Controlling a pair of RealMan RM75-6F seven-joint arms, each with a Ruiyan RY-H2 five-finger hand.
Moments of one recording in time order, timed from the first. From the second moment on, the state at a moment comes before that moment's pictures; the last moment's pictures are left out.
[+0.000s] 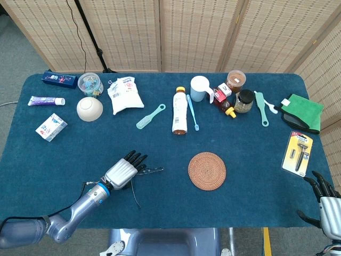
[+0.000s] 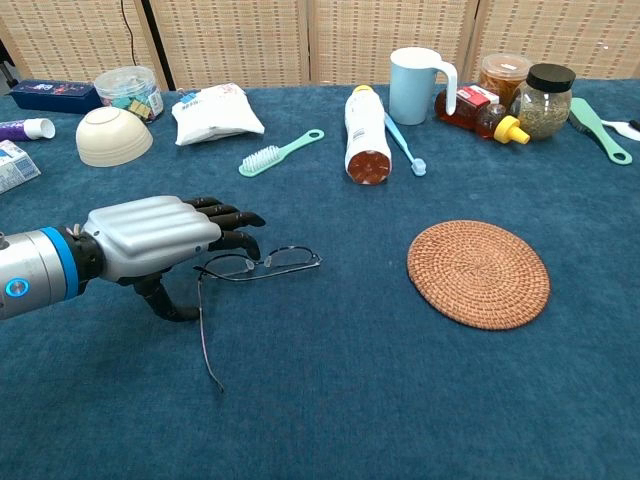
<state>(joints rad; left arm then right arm) -0.72 -1.60 0.01 -1.44 1.35 0.87 0.46 -0.07 -1.07 0.01 -1.67 -1.55 1.58 -0.02</state>
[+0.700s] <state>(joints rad) -0.72 -1.61 0.01 -1.42 1.35 0.88 0.45 -0.08 -1.07 0.01 -1.68 -1.55 1.58 -0.02</state>
